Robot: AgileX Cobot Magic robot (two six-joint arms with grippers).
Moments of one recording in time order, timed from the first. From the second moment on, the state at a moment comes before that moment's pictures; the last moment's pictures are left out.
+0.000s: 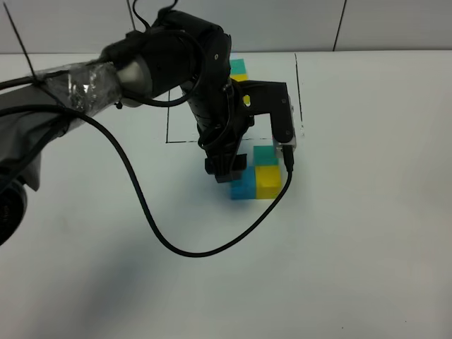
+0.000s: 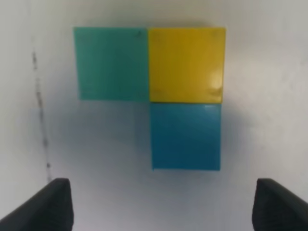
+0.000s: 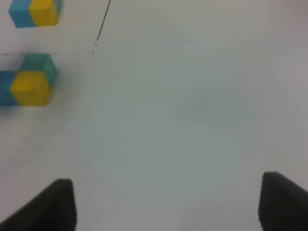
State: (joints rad) left arm -0.65 2.14 -1.76 -0.09 0.95 0.91; right arm 0.05 0.01 -0.50 0.02 1.07 -0.02
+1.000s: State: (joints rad) left arm -0.14 1.84 -1.76 0.09 1.11 0.49; right arm 0.05 0.01 -0.50 0.02 1.07 -0.02
